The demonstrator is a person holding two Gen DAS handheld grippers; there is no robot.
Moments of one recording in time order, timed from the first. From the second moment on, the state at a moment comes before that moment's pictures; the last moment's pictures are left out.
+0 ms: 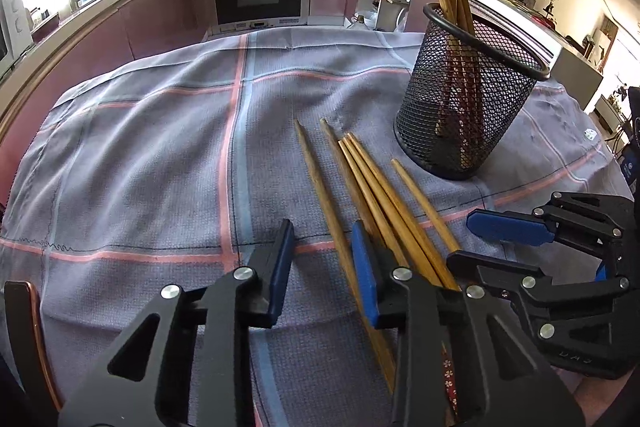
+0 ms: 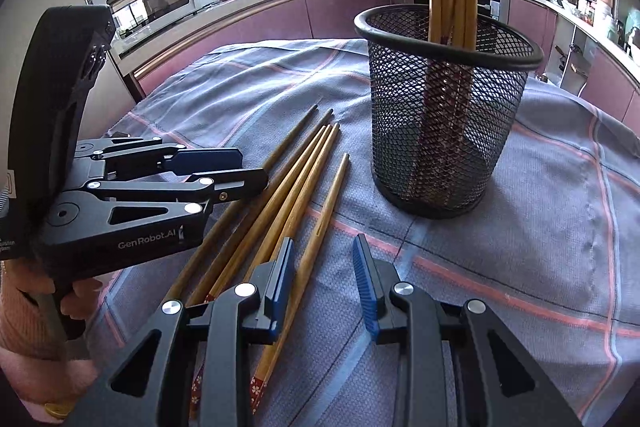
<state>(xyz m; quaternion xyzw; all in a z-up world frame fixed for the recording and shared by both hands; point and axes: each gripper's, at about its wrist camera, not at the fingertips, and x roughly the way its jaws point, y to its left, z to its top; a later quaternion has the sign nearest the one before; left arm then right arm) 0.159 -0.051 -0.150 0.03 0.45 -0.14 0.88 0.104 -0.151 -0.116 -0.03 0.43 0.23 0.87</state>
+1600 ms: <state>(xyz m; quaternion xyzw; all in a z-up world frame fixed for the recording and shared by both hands) 0.123 -0.015 -0.095 -0.06 0.39 -0.17 0.90 0.088 -0.196 -0.068 0.06 0.38 0.27 0.88</state>
